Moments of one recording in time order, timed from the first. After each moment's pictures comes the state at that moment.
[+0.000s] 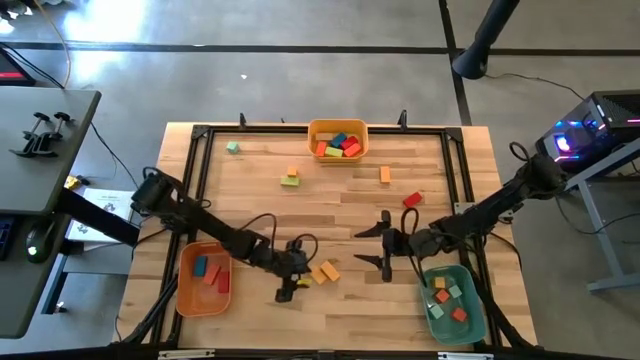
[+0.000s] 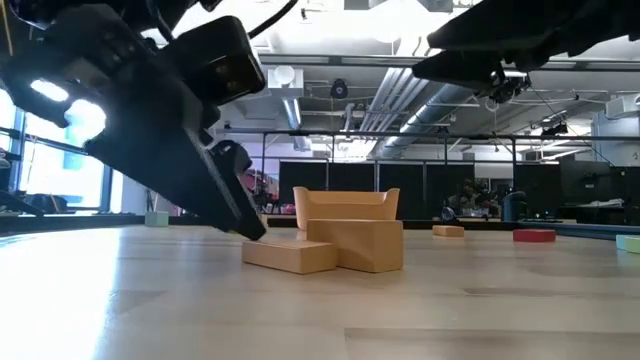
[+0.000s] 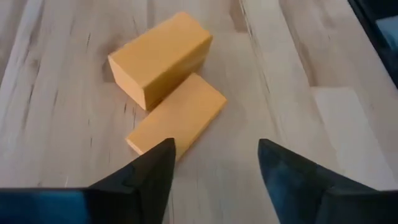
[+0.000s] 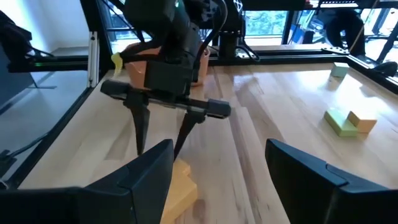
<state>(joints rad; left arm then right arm) -0.42 1.82 0.80 0.25 -0.08 -0.34 0.47 1.34 0.52 0.55 0.48 0.15</state>
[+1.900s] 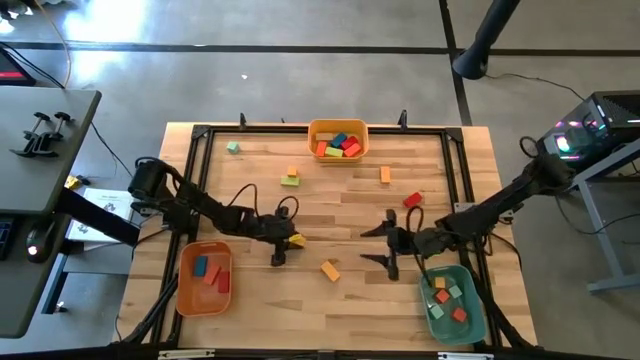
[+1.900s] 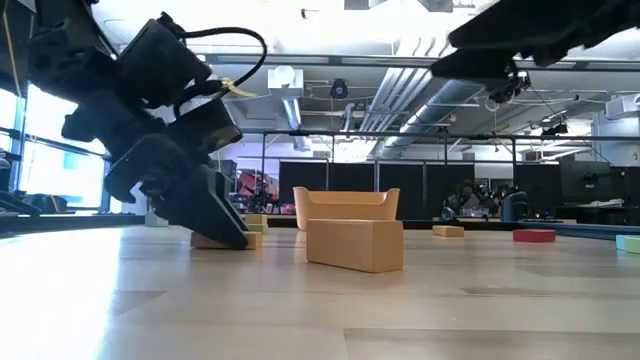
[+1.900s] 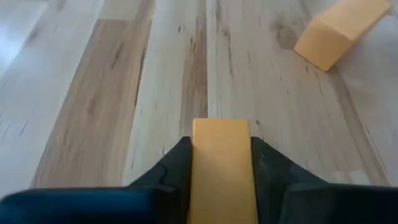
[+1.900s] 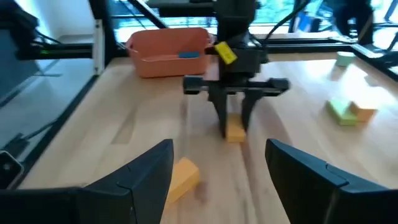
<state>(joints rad) -0.17 1.75 0.47 0.55 -0.09 -0.16 0.49 1.25 0.52 0.39 0.47 0.18</state>
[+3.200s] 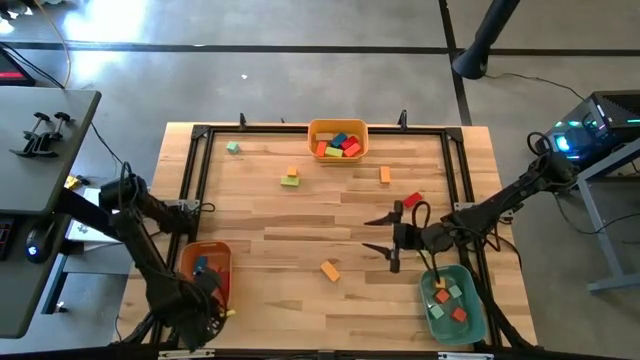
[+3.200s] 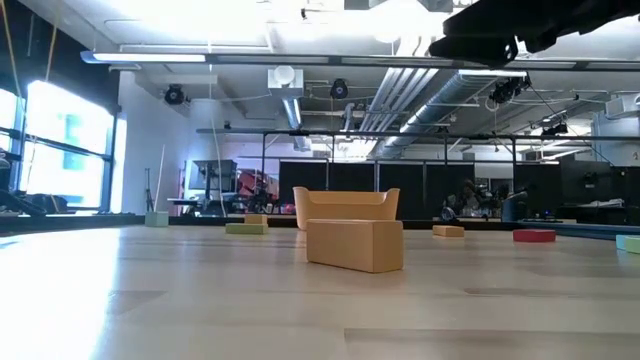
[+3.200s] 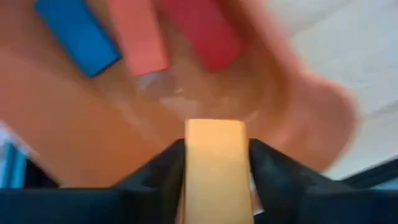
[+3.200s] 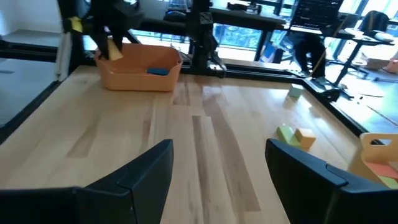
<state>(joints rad) -1.07 1.64 1.15 -1.13 0.01 -2.06 0.49 1.17 0.52 0.38 0.59 0.02</state>
